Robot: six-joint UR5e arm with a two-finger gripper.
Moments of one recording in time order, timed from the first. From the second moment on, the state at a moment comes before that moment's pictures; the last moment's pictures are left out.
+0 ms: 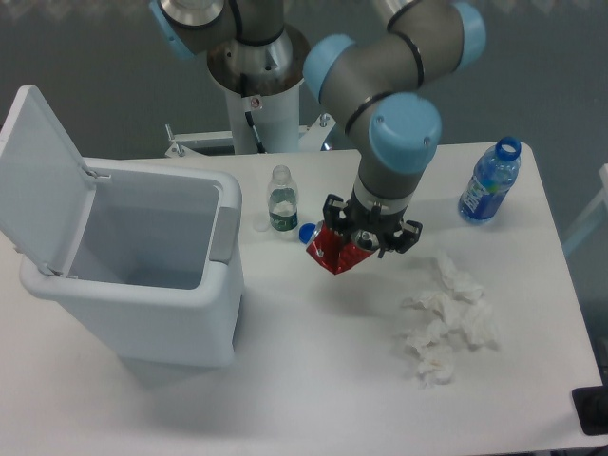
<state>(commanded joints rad) 2.56 -1.82 -1.55 -1.30 1.54 0.98</state>
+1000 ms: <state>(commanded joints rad) 2.57 -1.82 -1.52 -1.29 1.55 1.15</state>
